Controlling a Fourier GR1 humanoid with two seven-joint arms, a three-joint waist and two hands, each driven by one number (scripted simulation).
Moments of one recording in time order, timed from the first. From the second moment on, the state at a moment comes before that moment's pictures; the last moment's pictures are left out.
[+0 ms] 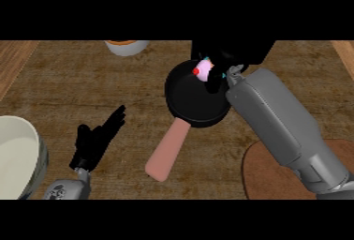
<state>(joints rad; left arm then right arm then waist) -0.10 0.13 -0.09 -1.38 0.00 -0.15 0.16 -1.00 -0.20 0.36 -1.02 0.79 0.23 0.46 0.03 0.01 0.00</state>
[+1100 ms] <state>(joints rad) -0.12 0.13 -0.07 -1.36 0.01 -0.16 0.17 -1.09 0.00 0.04 -0.80 0.53 -0.18 0.38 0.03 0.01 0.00</state>
